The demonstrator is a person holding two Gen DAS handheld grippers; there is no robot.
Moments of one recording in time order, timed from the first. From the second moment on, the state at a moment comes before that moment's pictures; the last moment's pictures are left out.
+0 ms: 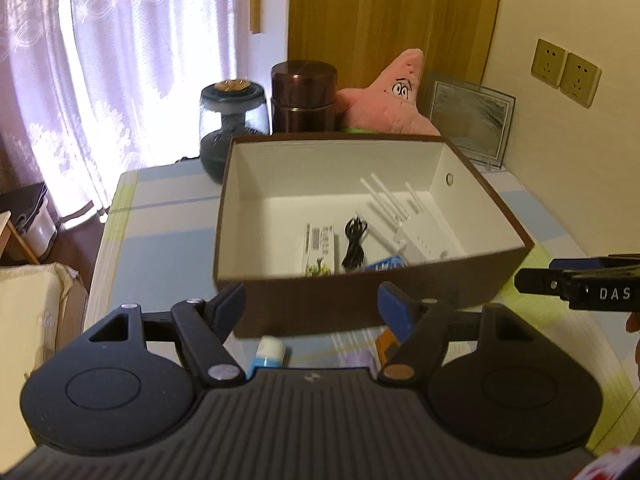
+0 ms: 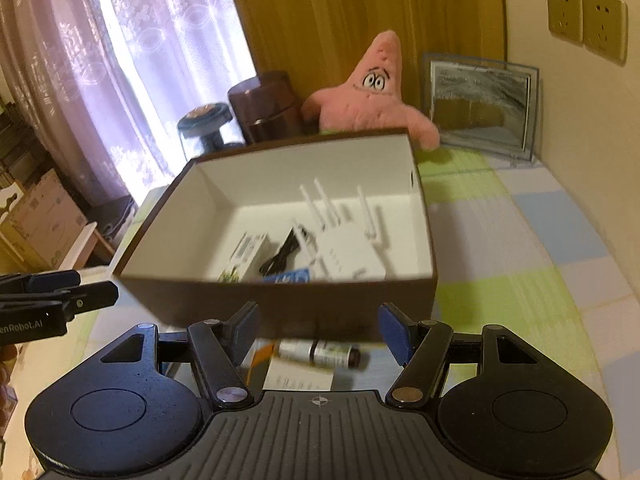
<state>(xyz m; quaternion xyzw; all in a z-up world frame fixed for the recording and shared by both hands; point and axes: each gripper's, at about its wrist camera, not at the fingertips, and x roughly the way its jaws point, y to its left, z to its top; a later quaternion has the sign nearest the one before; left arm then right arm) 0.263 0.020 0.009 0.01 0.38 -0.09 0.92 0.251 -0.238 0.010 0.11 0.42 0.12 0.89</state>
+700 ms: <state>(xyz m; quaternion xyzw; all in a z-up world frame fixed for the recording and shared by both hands) 0.179 0.033 -0.031 0.00 0.43 -0.08 0.90 0.169 -0.208 -0.031 0.11 0.49 0.15 0.85</state>
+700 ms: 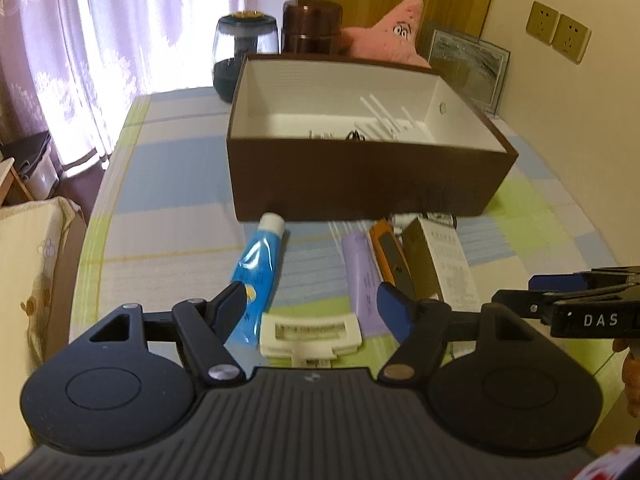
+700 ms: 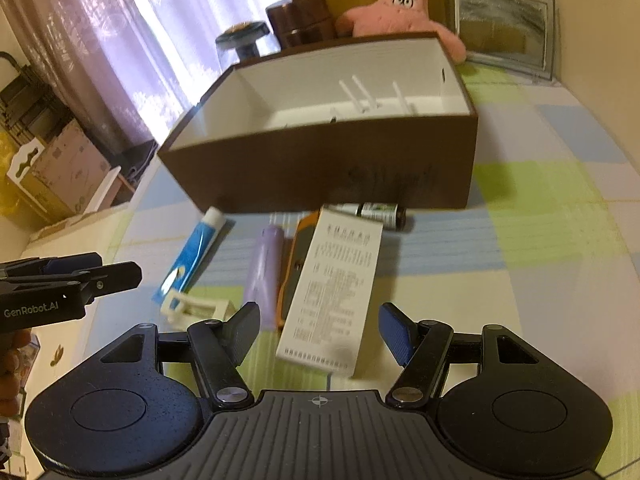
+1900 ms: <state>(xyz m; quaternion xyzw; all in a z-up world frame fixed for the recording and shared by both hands) 0.182 0.029 -0.070 0.01 0.47 -0.09 0.88 0.180 -0.198 -0.070 0.11 0.52 0.14 0.84</state>
